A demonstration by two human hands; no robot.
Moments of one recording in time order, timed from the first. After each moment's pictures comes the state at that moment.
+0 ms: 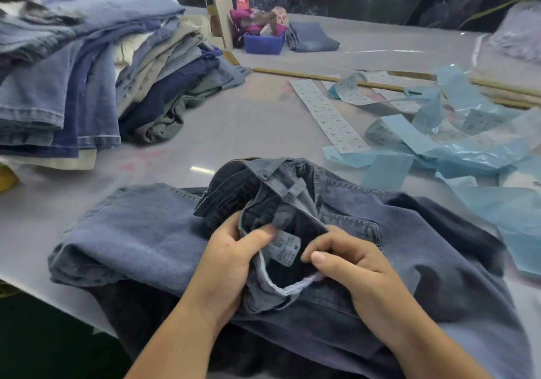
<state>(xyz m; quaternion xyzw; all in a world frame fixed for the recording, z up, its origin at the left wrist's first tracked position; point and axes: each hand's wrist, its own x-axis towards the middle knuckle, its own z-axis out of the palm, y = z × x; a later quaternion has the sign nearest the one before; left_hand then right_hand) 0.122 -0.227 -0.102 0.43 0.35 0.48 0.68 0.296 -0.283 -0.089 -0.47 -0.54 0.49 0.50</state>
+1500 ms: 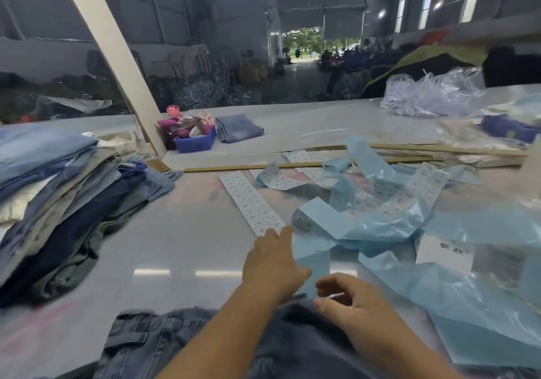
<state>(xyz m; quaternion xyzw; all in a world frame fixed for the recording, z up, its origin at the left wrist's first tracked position) 0.340 -0.090 -0.054 0.87 0.47 0.11 0.12 0.440 -0.229 -0.063 -0.70 -0.46 0.32 0.44</state>
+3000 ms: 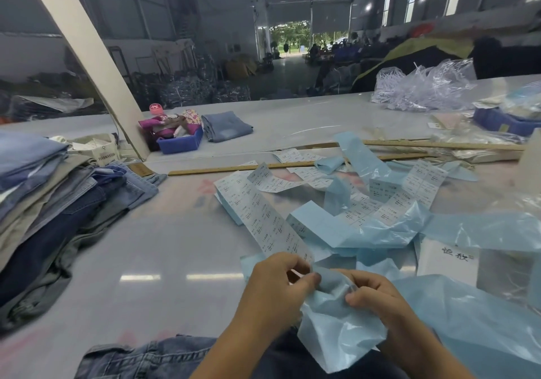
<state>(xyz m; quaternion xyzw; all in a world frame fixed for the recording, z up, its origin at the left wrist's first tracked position) 0.337 -0.103 -0.051 0.80 0.38 0.28 0.38 0.487 -0.204 -0.069 -0.44 -0.36 0.55 0.61</state>
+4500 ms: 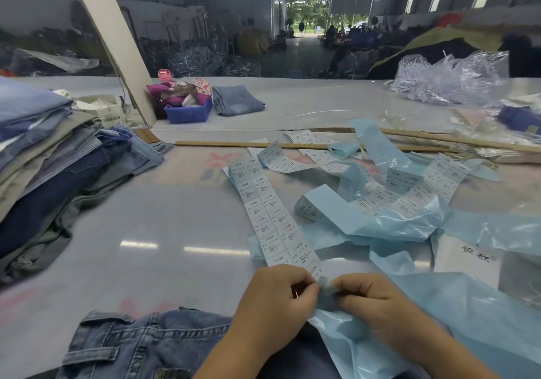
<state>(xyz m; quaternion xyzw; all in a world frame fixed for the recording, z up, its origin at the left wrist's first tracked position) 0.313 -0.115 -0.079 0.81 0.35 0.29 0.37 0.479 -0.191 -0.083 -0.60 -0.49 0.44 0.44</state>
